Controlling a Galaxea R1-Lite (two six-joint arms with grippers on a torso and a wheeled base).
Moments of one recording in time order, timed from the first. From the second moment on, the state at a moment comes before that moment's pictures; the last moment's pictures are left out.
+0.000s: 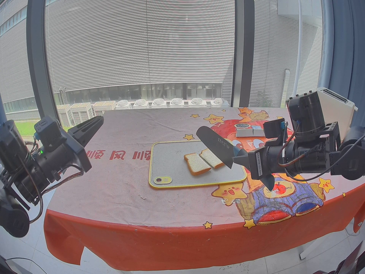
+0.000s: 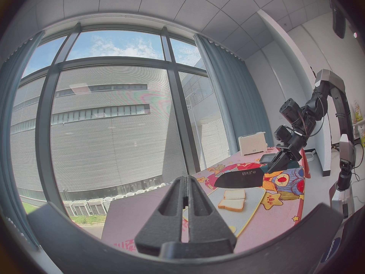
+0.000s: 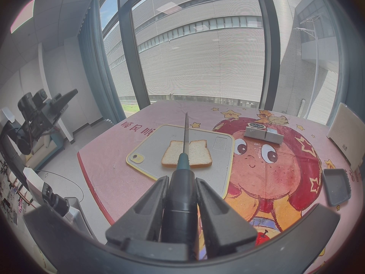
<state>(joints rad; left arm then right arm) -0.26 1.50 -0.42 -1.22 -0.28 0.15 0.60 1.69 -1.02 -0.07 0.01 0.15</state>
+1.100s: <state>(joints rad) 0.02 1.18 -0.02 -1.39 -0.27 0.19 0.59 1.63 -0.90 -0.35 -0.01 0.14</state>
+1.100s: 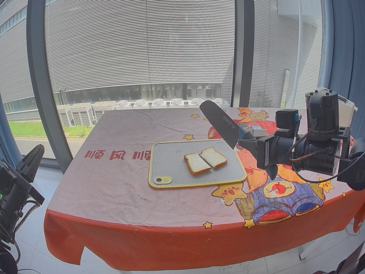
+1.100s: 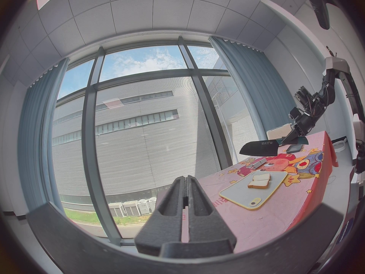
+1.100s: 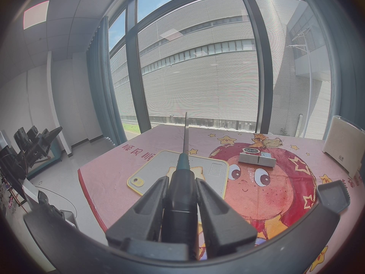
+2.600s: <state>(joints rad) 0.01 0.07 -0.02 -0.06 -0.25 0.27 0.57 1.60 -0.90 -0.35 -0.01 0.13</state>
